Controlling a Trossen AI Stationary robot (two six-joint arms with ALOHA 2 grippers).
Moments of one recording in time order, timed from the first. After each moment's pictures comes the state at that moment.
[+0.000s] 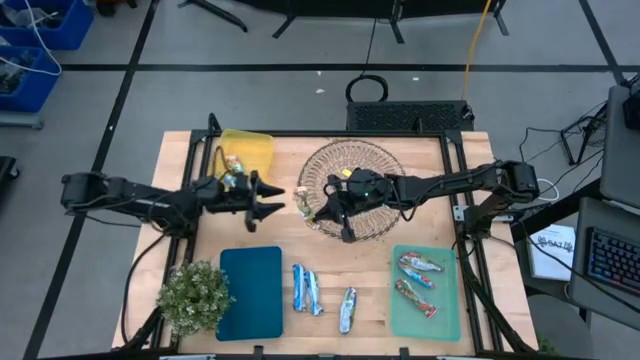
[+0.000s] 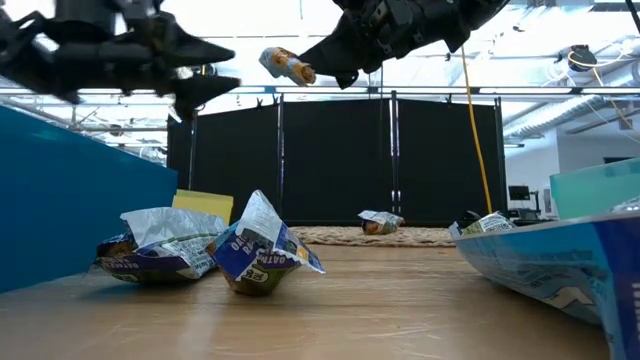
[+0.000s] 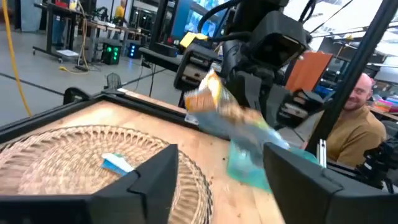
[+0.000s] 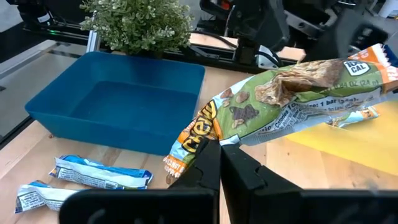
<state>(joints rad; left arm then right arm) 0.12 1.05 0.22 0.89 0.08 -0.31 -0.04 1.60 1.04 0.17 -0.24 -0.15</state>
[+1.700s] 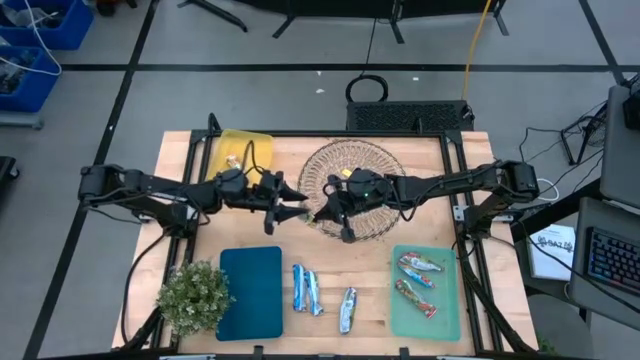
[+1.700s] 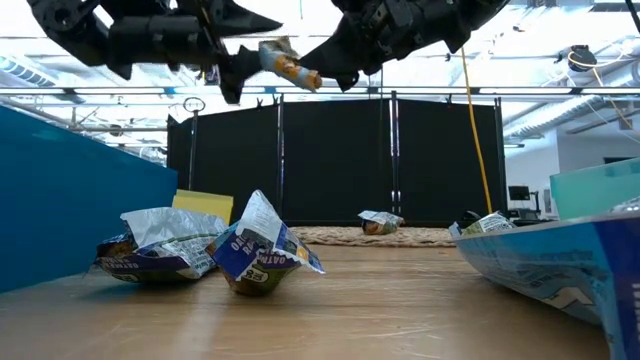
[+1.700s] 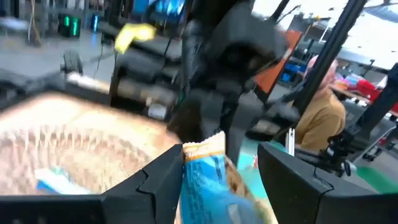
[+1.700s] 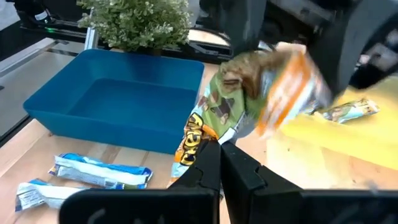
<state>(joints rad) 0.09 1.26 0.51 0.74 0.21 -0.33 -0.05 1.60 1.04 0.16 -0.23 -0.14</state>
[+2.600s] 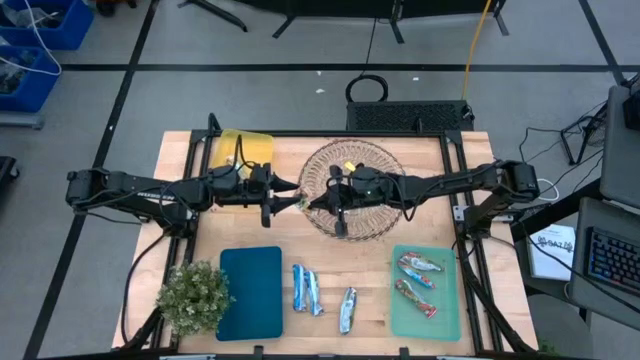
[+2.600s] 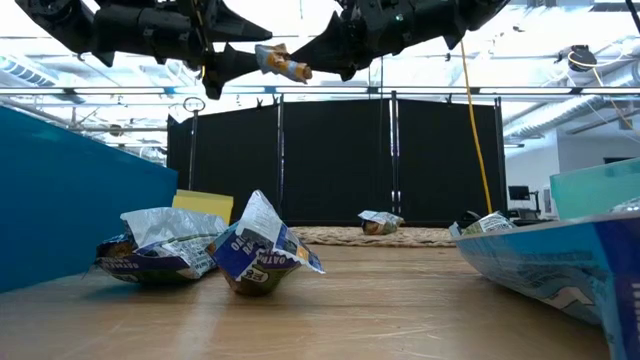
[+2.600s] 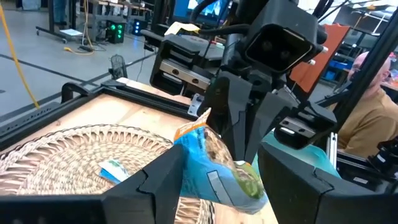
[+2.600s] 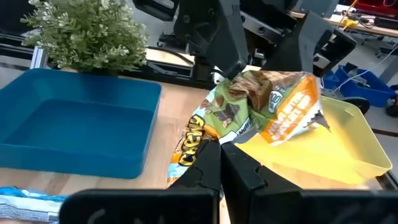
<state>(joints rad) 0.11 1.12 0.51 0.55 0.07 -0.28 -0.05 1.60 1.04 0.26 -0.08 -0.17</state>
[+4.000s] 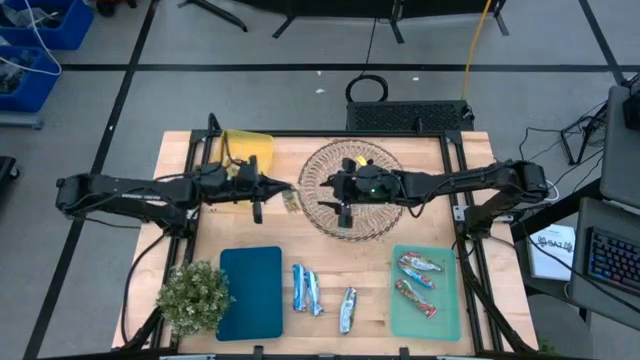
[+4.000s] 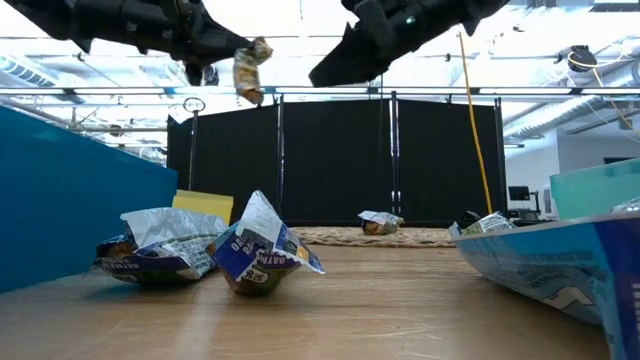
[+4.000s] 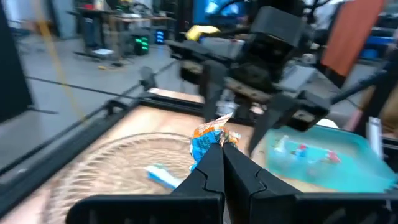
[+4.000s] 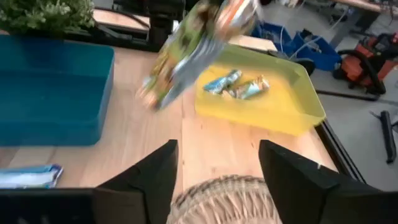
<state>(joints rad) 0.12 0.95 0.51 0.36 -0.02 -0.12 -0.05 1.52 1.04 0.07 0.11 -0.18</state>
